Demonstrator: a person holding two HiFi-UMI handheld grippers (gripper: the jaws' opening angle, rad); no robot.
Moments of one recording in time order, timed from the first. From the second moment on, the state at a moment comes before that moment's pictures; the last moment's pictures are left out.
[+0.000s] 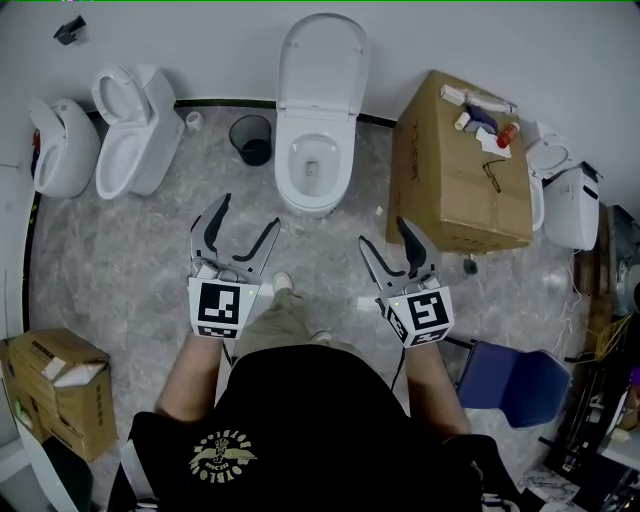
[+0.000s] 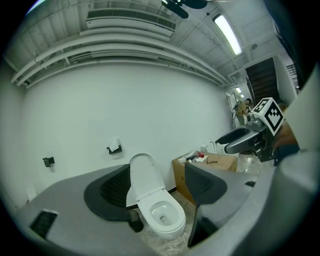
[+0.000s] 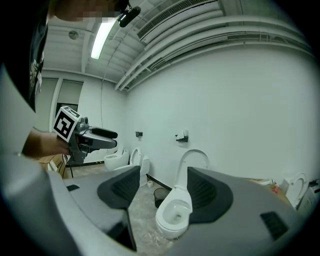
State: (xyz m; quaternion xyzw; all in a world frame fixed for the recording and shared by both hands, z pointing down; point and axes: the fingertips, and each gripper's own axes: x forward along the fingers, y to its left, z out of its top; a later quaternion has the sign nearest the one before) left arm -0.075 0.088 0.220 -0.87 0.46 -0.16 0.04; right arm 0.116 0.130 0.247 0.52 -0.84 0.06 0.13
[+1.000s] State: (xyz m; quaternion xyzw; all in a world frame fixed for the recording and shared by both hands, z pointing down) left arm -0.119 -0.101 0.274 -0.90 0.41 -0.17 0.00; right arm 0.069 -0.049 0.284 0.55 -0.81 0.08 0.19
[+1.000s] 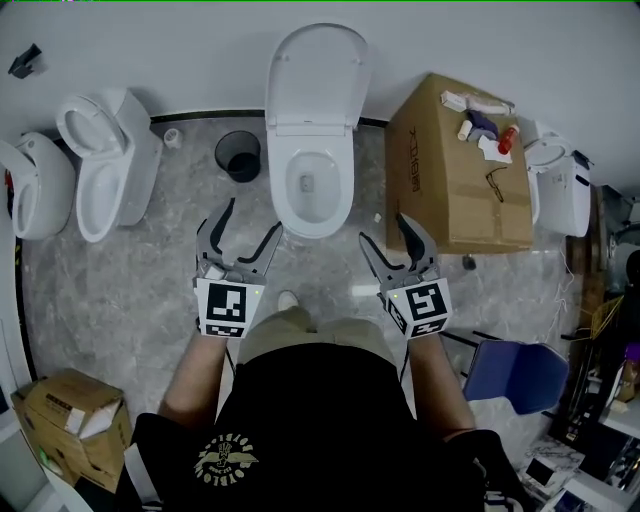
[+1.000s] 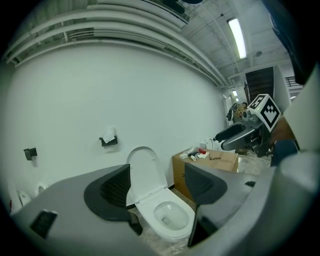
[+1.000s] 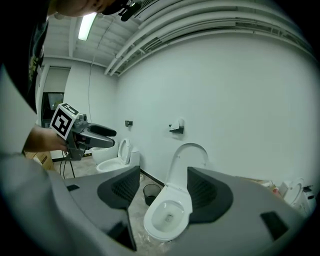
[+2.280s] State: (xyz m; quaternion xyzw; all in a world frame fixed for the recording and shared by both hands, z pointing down) left arm -0.069 -0.156 0.534 -0.88 0.37 -0.29 -0.08; right arm 0.118 -0.105 0.537 0.48 -0.82 0.20 0.25
